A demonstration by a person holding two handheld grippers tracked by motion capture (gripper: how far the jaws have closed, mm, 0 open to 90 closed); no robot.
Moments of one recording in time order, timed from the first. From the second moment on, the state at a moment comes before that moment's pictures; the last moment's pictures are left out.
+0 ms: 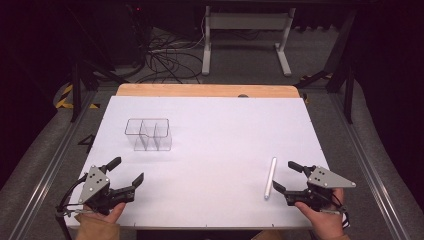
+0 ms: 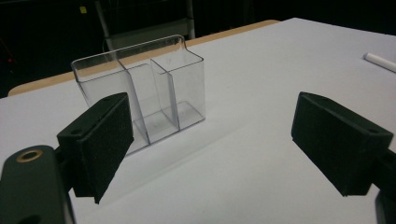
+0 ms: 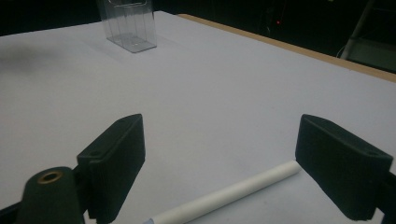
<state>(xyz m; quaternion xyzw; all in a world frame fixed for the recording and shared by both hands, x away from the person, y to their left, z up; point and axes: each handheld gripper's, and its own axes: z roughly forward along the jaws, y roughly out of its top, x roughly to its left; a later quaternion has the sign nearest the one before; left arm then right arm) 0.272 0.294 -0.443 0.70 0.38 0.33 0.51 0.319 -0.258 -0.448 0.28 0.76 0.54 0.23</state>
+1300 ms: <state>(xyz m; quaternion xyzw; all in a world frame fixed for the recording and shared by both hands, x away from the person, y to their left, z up) 0.285 0.286 -0.422 0.72 0.37 0.32 0.50 0.319 -0.260 -0.450 0.27 0.76 0.54 0.23</state>
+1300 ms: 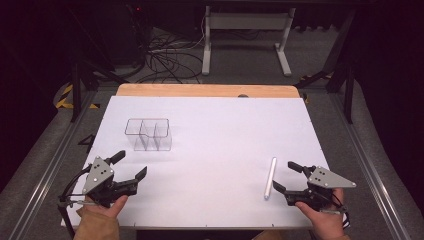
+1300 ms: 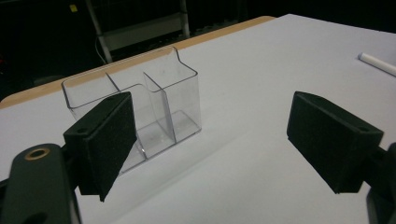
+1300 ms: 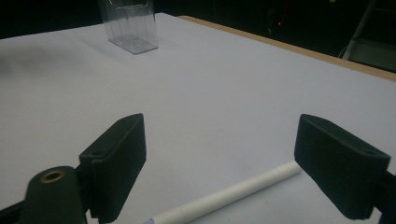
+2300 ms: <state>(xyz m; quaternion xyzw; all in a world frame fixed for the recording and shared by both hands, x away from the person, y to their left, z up) 0.336 0.279 -0.373 0.79 0.32 0.24 0.46 0.314 -0.265 -0.451 0.27 0.76 0.54 0.22</state>
